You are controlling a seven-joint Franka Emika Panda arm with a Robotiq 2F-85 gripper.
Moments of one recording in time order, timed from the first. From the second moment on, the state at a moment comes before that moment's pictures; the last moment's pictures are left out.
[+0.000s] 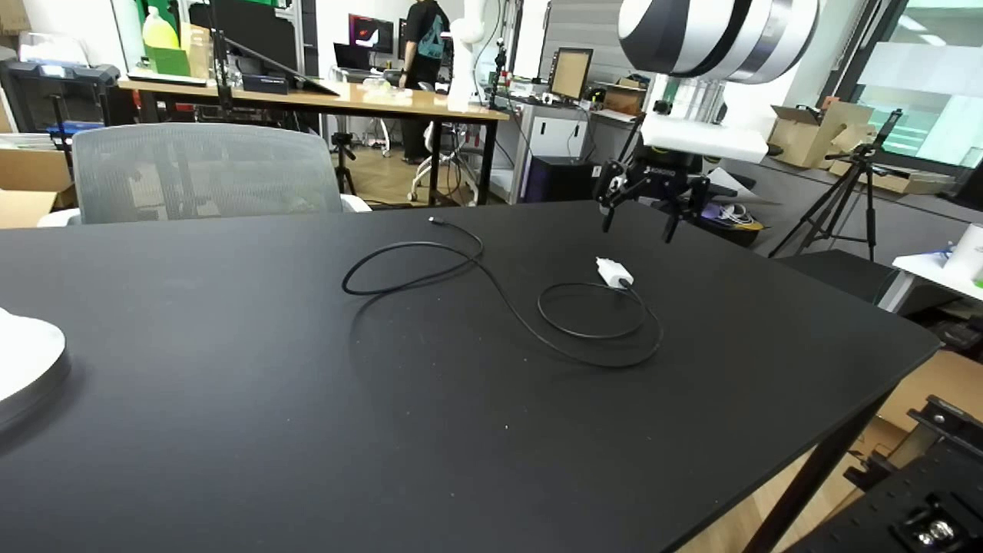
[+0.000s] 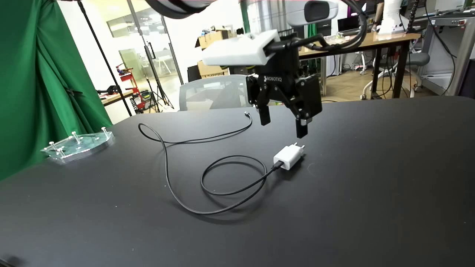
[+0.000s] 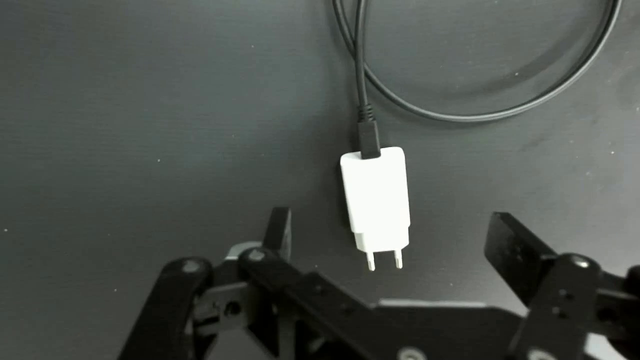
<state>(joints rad) -0.16 0.38 -0.13 -2.24 0.11 2.67 0.12</state>
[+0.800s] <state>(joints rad) -0.02 0.45 -0.04 -1.95 0.04 2.44 0.12</state>
